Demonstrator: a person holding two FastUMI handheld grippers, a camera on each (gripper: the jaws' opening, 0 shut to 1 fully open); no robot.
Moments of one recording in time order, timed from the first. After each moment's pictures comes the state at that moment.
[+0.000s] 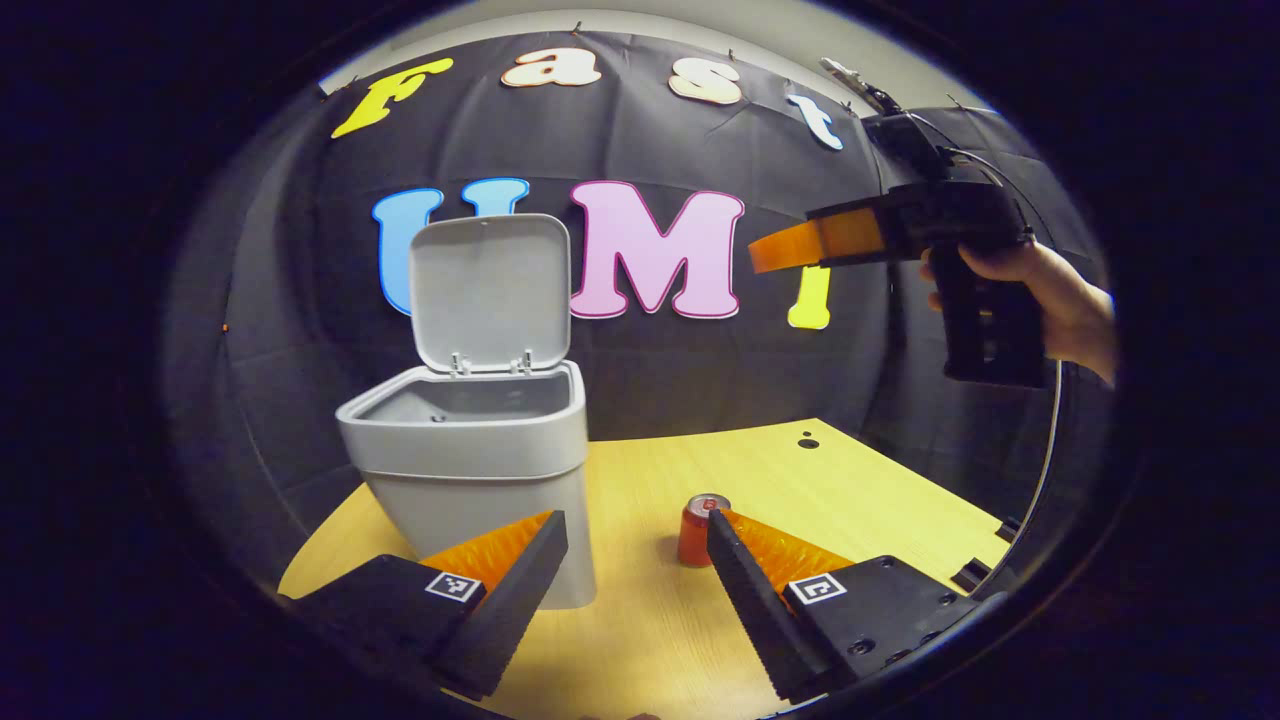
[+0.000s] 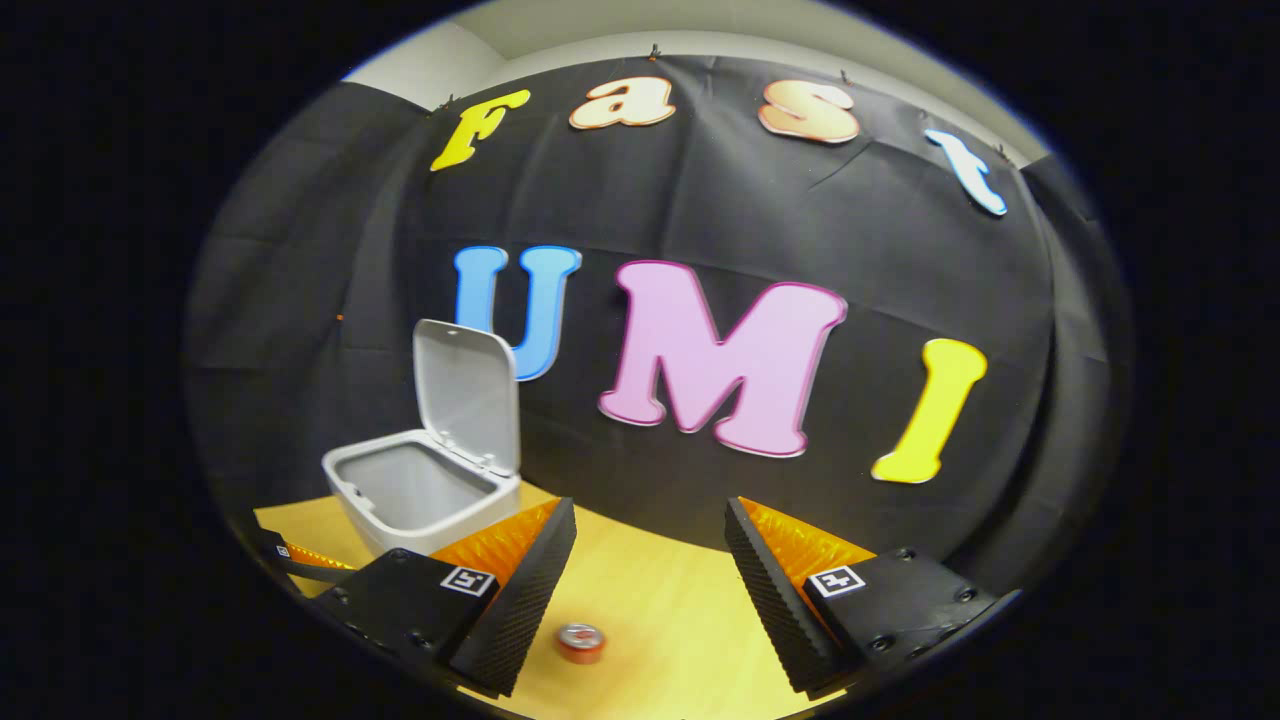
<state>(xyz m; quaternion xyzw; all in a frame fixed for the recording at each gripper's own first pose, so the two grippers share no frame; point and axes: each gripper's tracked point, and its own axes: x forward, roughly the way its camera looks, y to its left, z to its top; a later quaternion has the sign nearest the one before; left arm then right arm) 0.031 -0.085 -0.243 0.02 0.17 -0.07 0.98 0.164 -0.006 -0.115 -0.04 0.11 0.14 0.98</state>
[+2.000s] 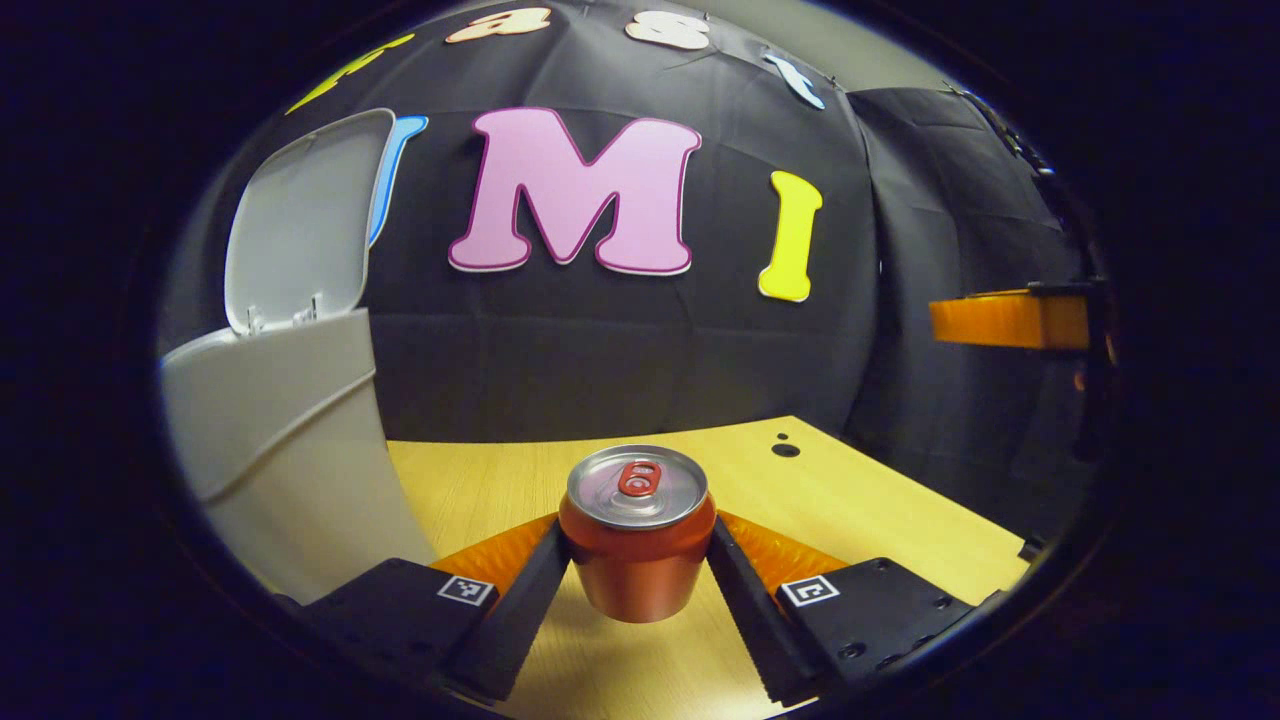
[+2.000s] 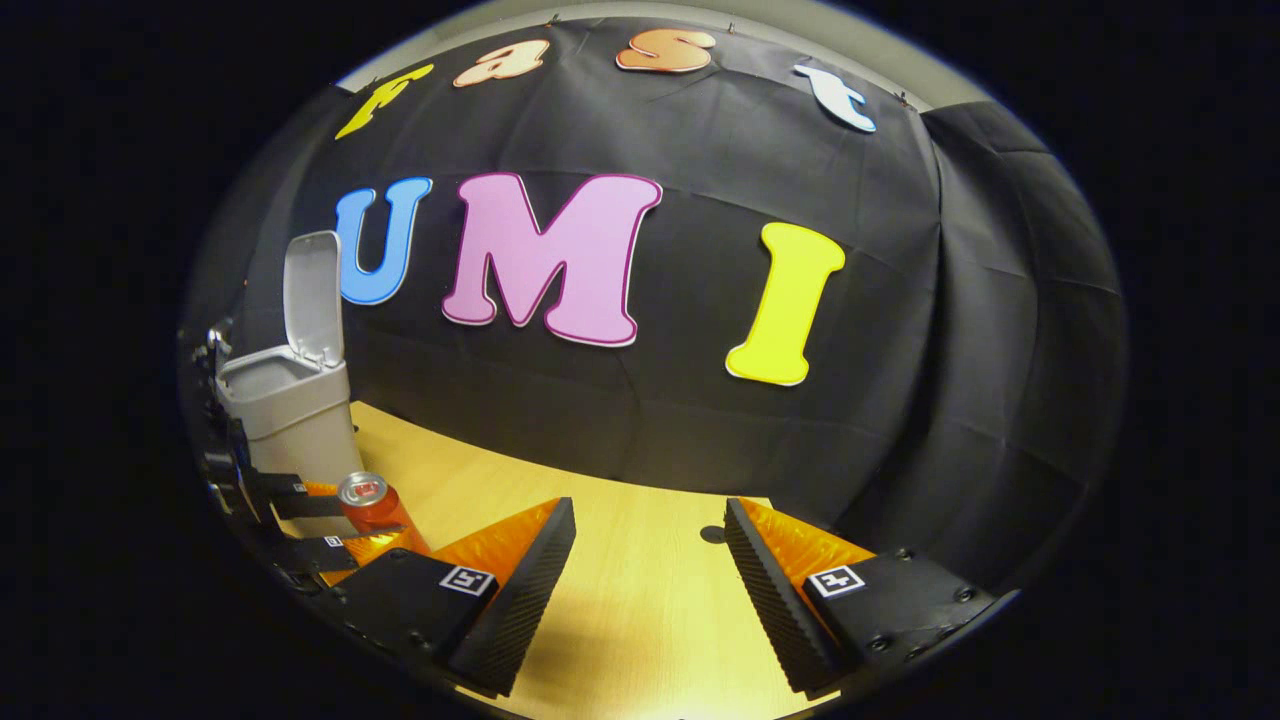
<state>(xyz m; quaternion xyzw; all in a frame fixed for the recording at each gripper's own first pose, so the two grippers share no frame) 0.175 -0.189 -0.278 0.00 0.17 -0.11 0.98 0.145 -0.158 -0.217 -0.04 0.18 0.01 0.98</state>
